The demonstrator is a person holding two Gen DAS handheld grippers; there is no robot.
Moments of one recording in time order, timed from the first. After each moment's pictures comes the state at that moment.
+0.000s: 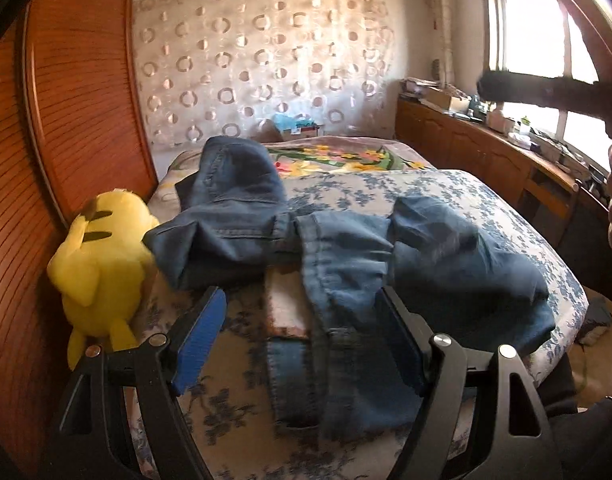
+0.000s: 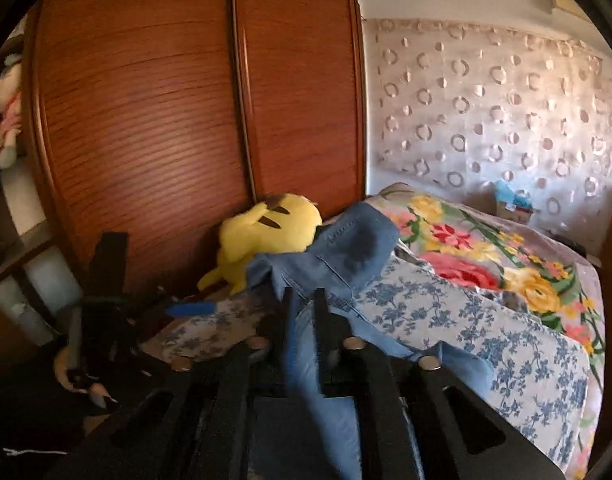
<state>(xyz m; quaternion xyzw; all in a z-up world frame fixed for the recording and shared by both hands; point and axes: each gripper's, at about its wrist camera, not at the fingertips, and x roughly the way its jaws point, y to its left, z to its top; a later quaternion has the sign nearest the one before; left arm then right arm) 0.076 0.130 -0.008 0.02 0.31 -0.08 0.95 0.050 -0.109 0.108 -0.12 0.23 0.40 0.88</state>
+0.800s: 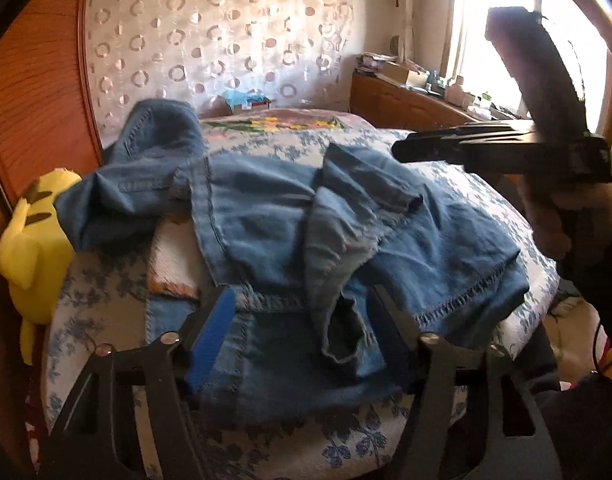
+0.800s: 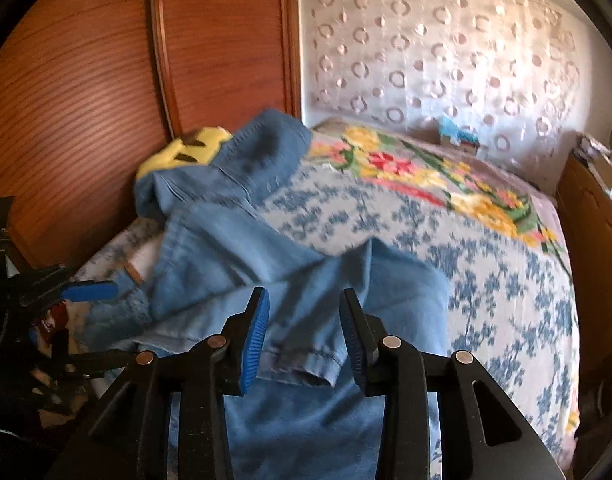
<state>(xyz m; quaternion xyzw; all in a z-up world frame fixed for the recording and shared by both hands) 0.068 0.076 -0.052 0.01 0.35 -0.16 0.92 0.084 -0.096 0.084 -0.13 0.34 0.29 0.89</state>
